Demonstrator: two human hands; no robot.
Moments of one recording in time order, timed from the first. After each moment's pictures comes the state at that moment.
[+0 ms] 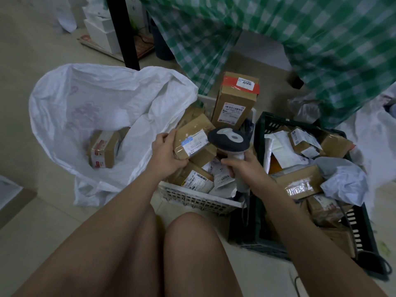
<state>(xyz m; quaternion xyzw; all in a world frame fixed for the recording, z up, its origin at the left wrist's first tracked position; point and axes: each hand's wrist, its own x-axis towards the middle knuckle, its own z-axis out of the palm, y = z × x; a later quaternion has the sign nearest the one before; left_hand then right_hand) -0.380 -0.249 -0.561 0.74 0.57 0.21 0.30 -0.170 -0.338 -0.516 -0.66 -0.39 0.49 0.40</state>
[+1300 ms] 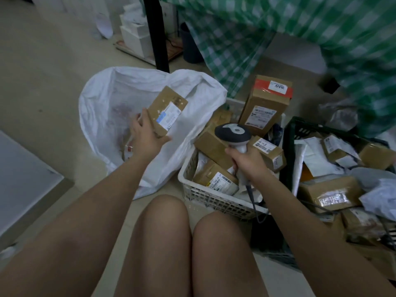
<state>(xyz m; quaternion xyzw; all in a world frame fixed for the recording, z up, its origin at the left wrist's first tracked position) -0.480 -0.208 -0.542 0.62 0.70 0.27 0.22 -0.231 -0.305 -0.511 -0.70 -0.40 0.46 0.38</state>
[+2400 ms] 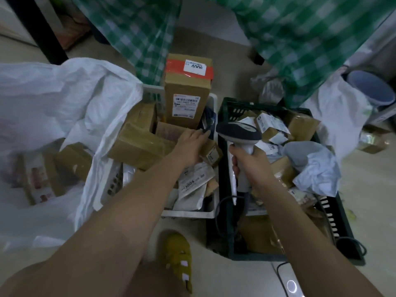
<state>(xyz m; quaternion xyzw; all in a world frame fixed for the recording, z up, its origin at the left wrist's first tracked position) -0.179 -0.183 -0.628 0.93 0.32 -0.02 0.20 -0.070 -0.332 -0.535 -0.76 -0.22 0.39 0.47</state>
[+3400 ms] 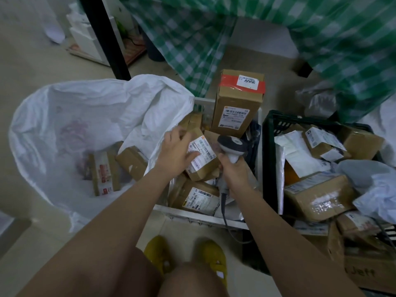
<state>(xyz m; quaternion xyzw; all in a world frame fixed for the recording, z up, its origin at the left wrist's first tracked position) -0.330 -0.170 -0.590 0.86 0.48 0.15 0.12 -0.183 -0.254 -0.601 -0.73 -0.16 0.44 0.50</state>
